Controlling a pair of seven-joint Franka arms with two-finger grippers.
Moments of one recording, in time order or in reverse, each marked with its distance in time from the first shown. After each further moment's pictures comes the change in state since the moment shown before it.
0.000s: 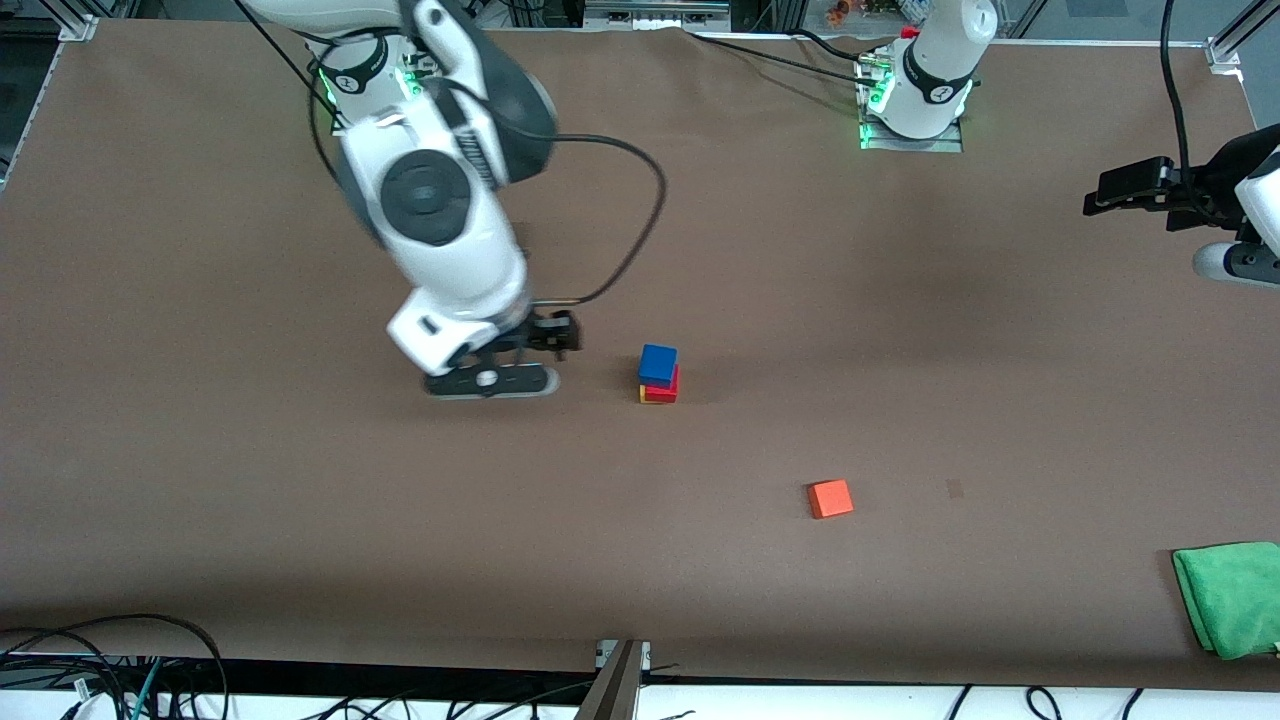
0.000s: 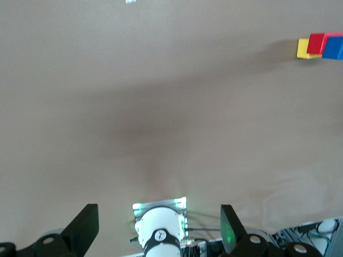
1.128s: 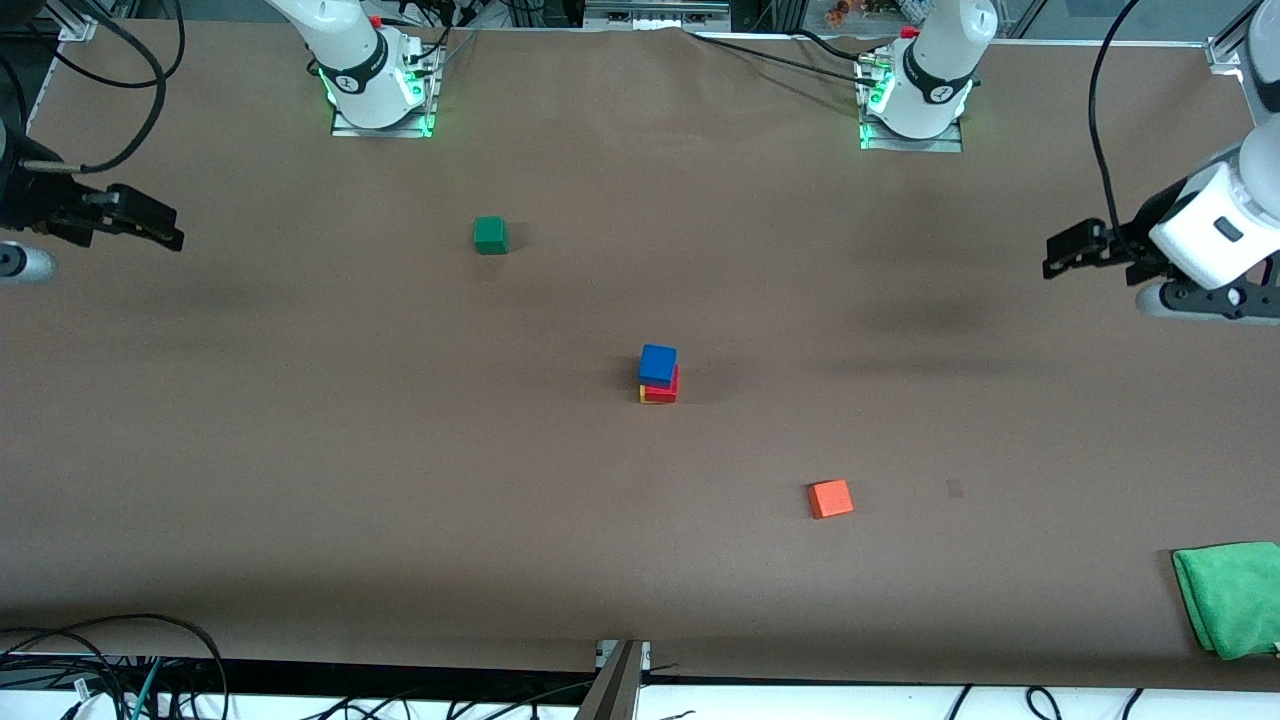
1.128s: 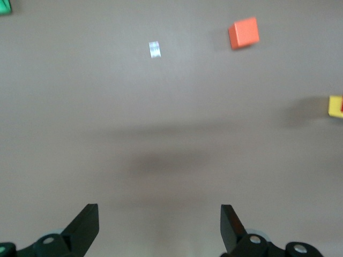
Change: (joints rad) left arm -0.040 -0.146 -0.010 -0.408 0.089 0.490 -0.070; right arm -0.472 -0.502 0.000 -0.356 0.000 -0.249 -0.376
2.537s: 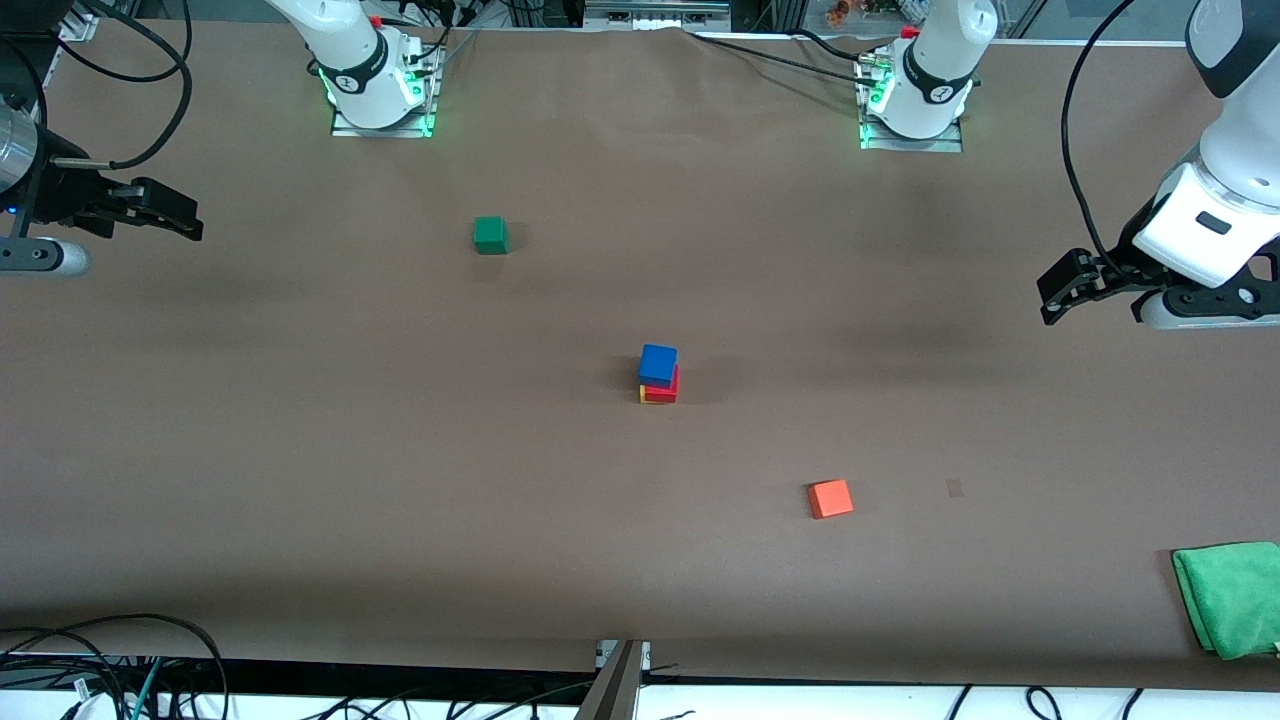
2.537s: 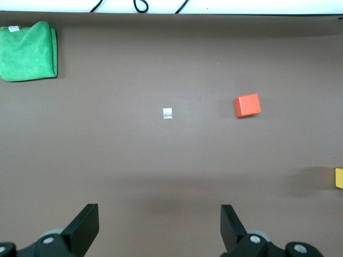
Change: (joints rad) left arm -0.051 -0.034 -0.021 -0.020 0.096 0.191 -0.165; right arm -0.001 -0.009 0.017 -0.046 0.000 -0.001 0.000
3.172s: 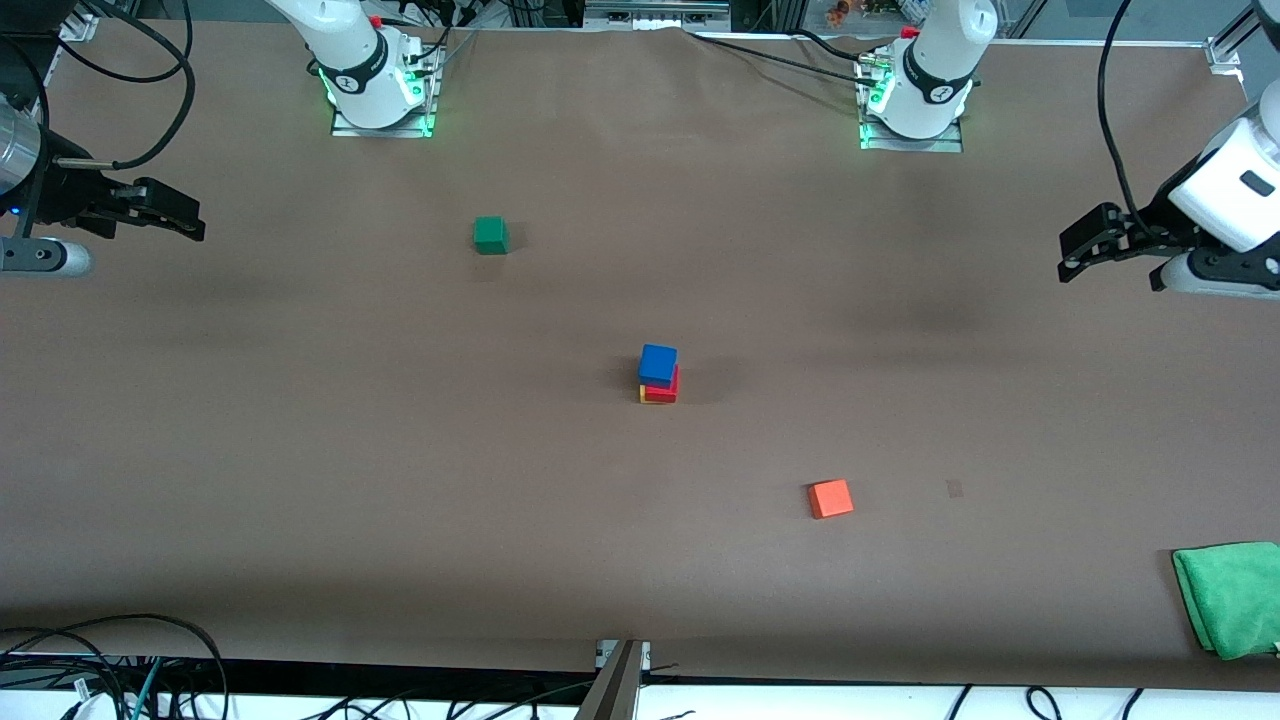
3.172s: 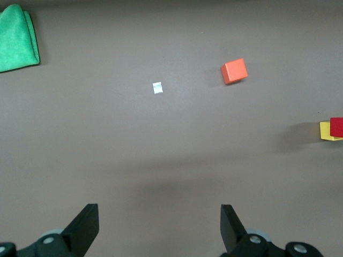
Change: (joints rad) left arm 0.027 -0.019 0.017 0.066 -0.069 -0.178 0.169; right arm 0.000 0.001 0.002 0.000 0.000 0.001 0.000
